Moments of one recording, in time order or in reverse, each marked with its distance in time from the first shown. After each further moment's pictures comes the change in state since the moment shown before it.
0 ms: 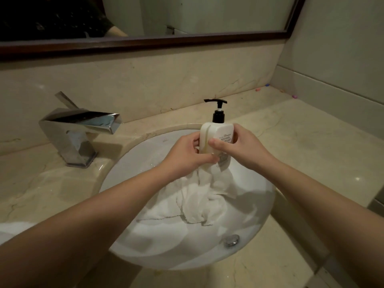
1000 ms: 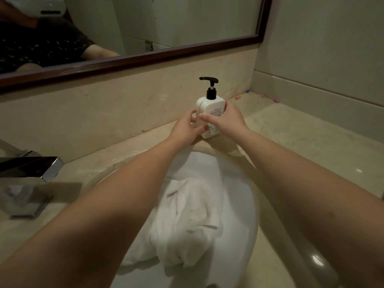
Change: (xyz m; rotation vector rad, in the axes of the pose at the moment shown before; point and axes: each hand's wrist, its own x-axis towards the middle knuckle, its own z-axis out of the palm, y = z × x) left_hand 0.190 0.004 0.032 0.228 0.095 0.033; right_hand 0.146 0.047 -0.051 0.088 0.298 0.100
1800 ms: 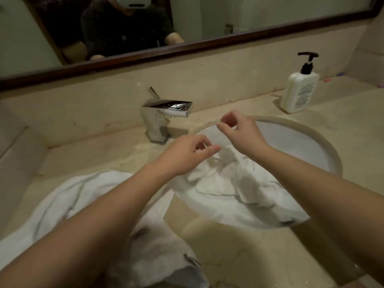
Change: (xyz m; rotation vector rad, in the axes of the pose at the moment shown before) left_hand -0.292 -0.024 -0.152 0.488 0.050 -0.090; right_hand -0.194 -0.092 0.116 0.052 -0.316 -0.333
